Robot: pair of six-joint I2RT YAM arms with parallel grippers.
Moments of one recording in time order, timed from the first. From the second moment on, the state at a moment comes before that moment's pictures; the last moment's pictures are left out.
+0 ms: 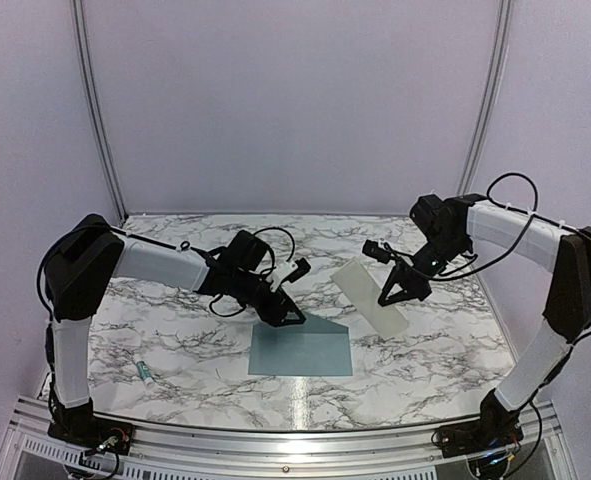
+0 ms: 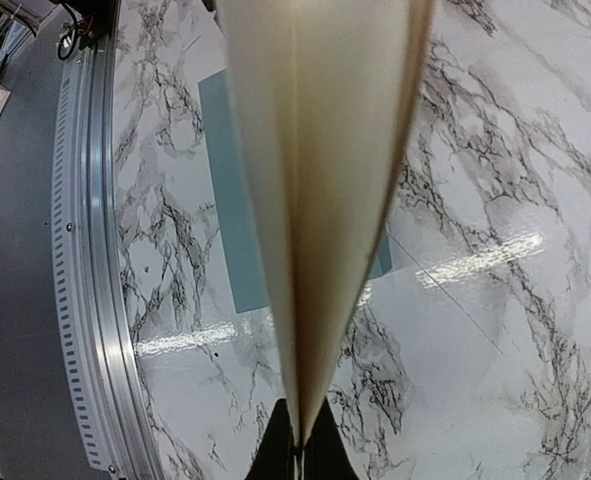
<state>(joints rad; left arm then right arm) -0.78 2.05 1.29 -0.07 0.53 0.06 0.35 1.64 1.32 -1.13 -0.71 -0.82</state>
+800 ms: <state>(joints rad) -0.72 2.17 1.38 -0.22 0.76 0.14 0.35 1.64 1.31 -1.13 -0.71 -0.82</state>
